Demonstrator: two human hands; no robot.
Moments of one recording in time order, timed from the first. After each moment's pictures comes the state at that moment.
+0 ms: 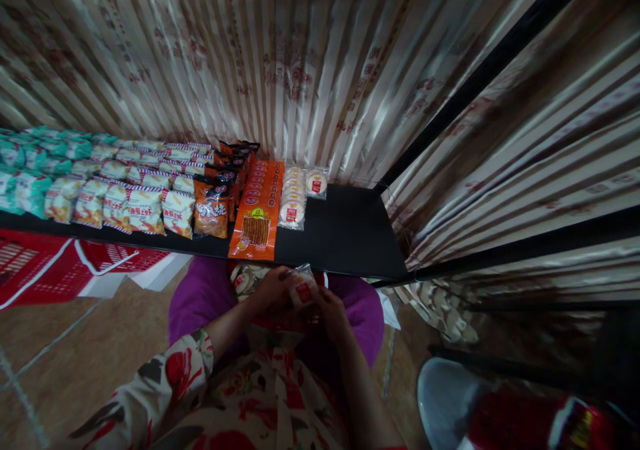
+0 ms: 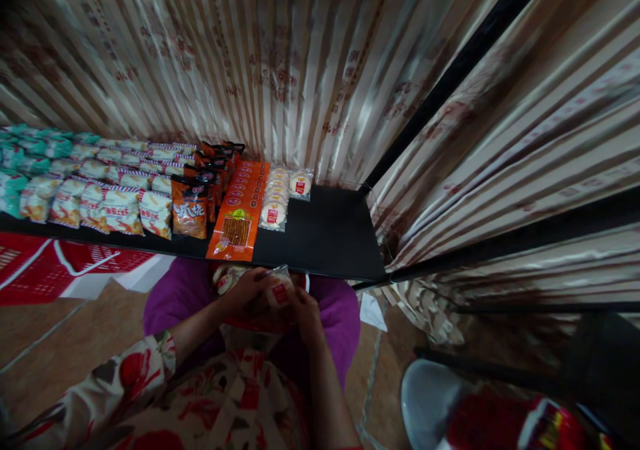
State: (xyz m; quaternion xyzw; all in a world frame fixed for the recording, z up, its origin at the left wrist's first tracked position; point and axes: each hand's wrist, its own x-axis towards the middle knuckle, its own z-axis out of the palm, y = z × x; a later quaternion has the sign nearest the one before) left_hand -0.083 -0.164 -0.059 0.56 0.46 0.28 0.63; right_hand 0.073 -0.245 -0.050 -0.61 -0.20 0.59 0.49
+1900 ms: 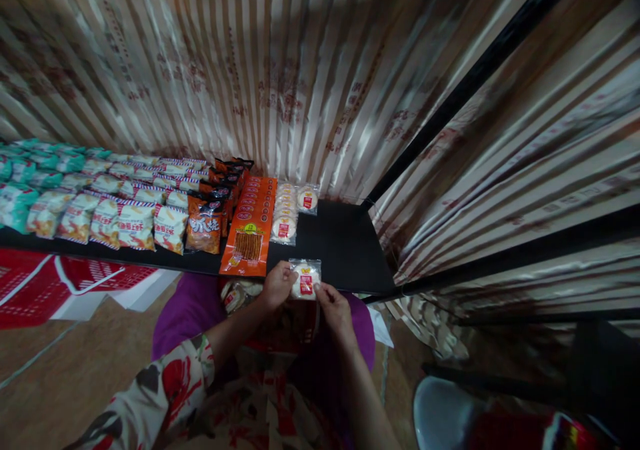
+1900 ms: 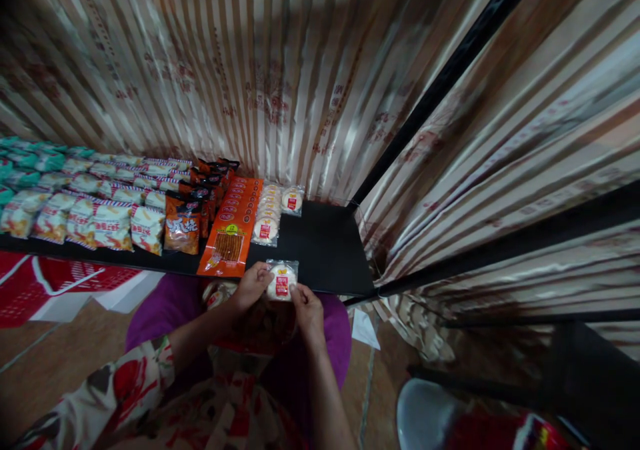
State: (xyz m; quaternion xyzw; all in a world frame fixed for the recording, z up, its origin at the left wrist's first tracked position) left_hand -0.042 -0.139 -0.028 0.52 0.52 0.33 0.59; right_hand 0.098 -0.217 -0.018 -0.70 -0.32 0.42 0.48
